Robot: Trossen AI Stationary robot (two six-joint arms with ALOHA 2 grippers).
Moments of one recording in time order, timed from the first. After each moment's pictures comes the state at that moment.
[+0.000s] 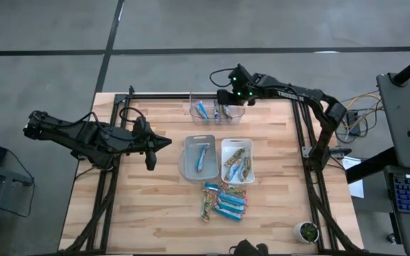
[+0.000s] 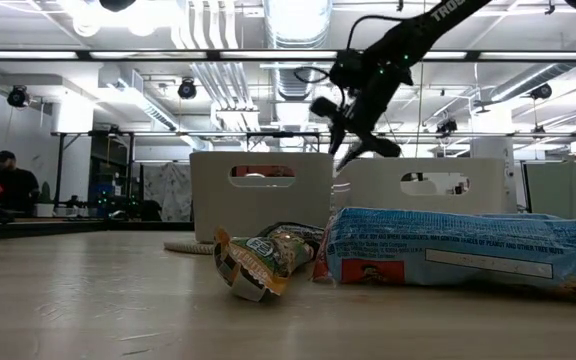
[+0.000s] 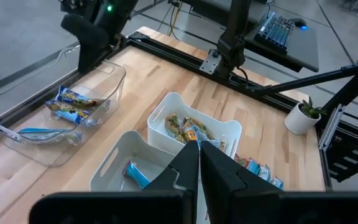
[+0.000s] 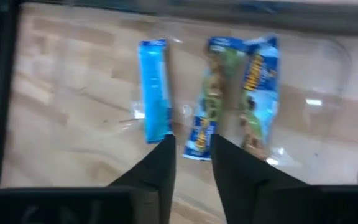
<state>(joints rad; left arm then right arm) -0.28 0.94 1.09 -0.58 -0.50 -0.52 -0.62 1.81 1.44 -0.59 -0.17 0.82</state>
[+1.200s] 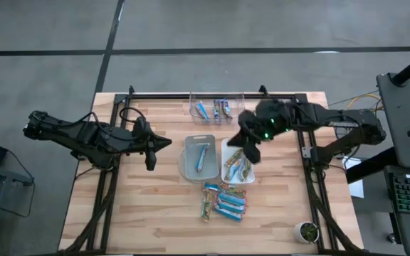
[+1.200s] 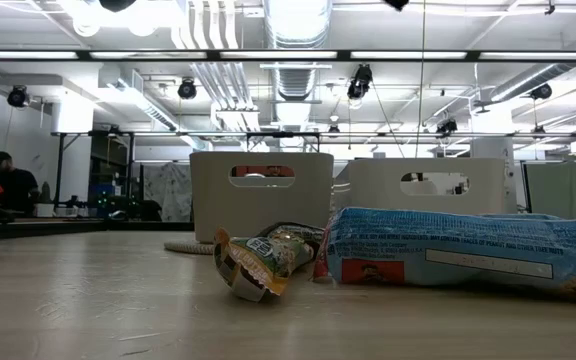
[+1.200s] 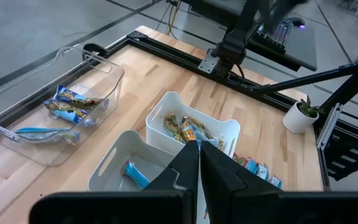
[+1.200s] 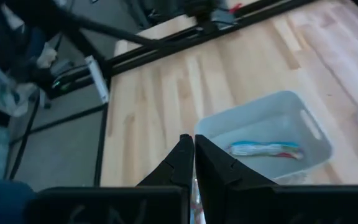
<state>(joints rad) -0.28 0.94 1.09 -0.58 -0.49 -0.52 0.02 1.35 1.48 -0.71 -0.14 0.40</state>
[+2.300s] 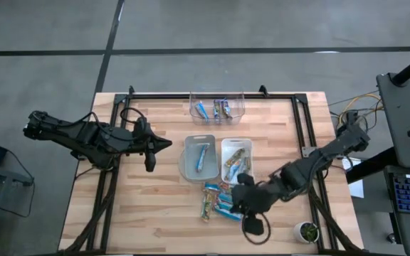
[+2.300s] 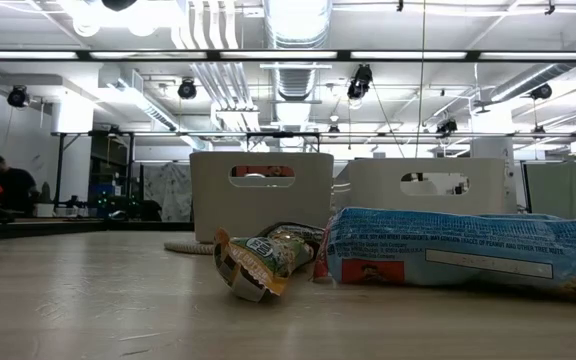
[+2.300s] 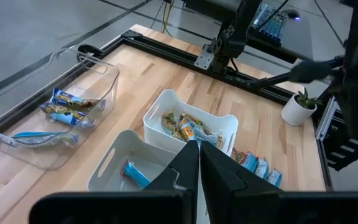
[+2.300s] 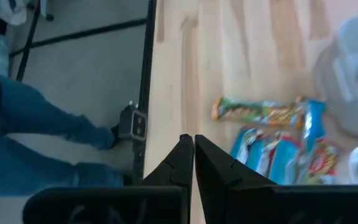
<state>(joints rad) -0.28 0.94 1.09 -0.58 -0.47 -0.48 0.56 1.63 1.51 -0.70 0.09 0.63</state>
